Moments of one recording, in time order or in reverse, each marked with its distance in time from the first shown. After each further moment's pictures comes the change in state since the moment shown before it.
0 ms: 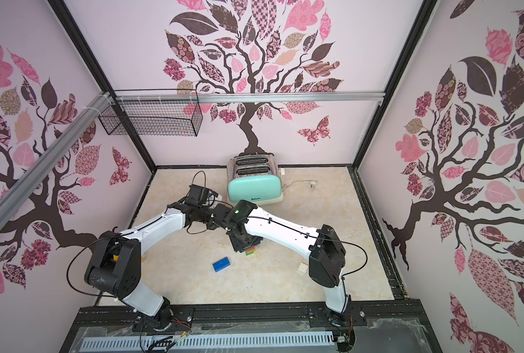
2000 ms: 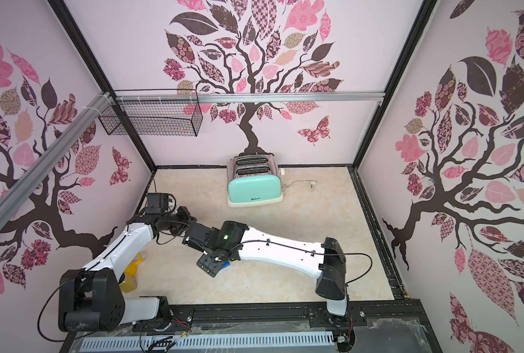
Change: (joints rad) left arm 0.358 -0.314 -0.209 -0.105 -0.203 -0.048; right arm 0.245 0.009 0.070 0.253 -0.016 -0.434
